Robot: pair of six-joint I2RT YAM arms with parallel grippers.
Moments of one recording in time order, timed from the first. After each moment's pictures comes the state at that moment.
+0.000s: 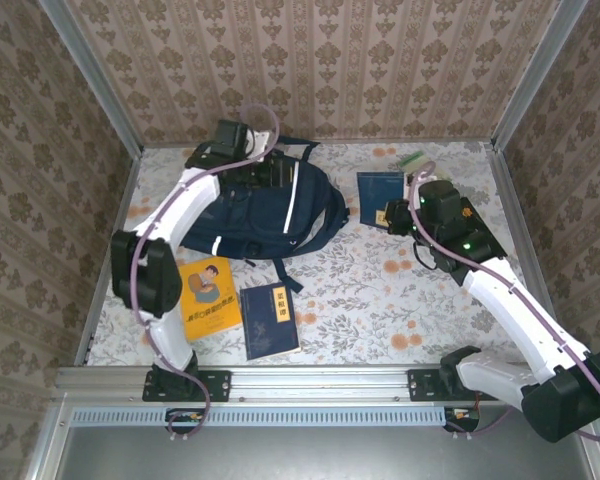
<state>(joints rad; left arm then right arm) -0.38 1.86 1.65 -0.62 0.46 -0.28 0.33 1.08 0.97 -0.44 0.04 0.42</state>
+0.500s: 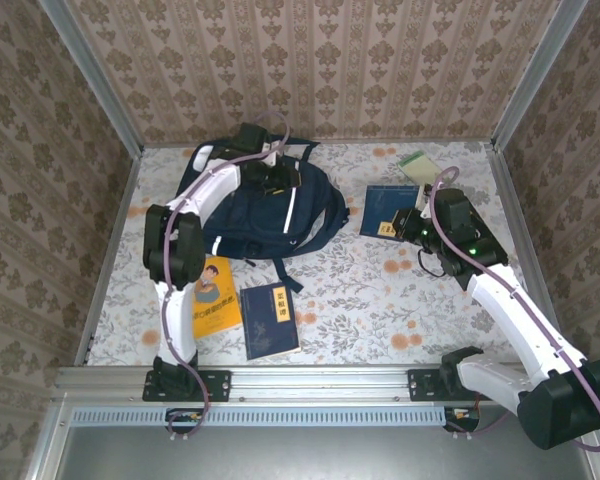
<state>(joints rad) -0.39 2.14 1.85 -0.68 0.46 -0.42 0.24 1.05 0.89 -0.45 -0.08 0.62</state>
